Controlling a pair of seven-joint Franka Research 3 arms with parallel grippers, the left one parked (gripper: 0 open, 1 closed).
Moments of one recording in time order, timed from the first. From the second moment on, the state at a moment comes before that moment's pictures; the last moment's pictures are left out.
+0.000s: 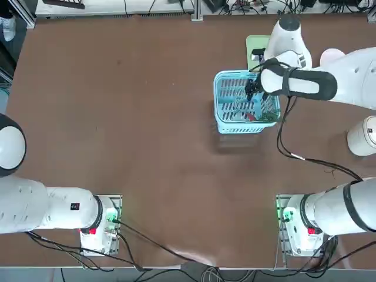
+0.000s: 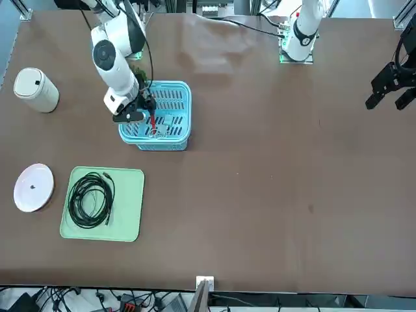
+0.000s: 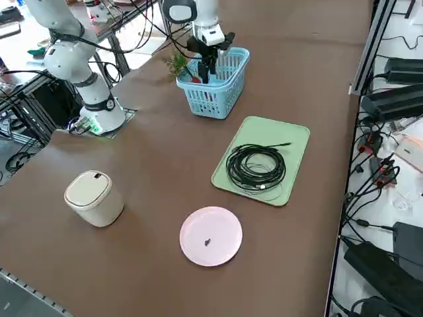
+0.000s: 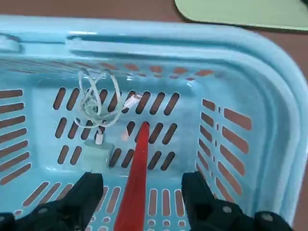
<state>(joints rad) 0.28 0.00 0.18 -2.39 0.06 2.35 0.36</state>
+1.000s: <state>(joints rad) 0.33 0.03 0.18 -2.51 0.06 2.53 0.40</state>
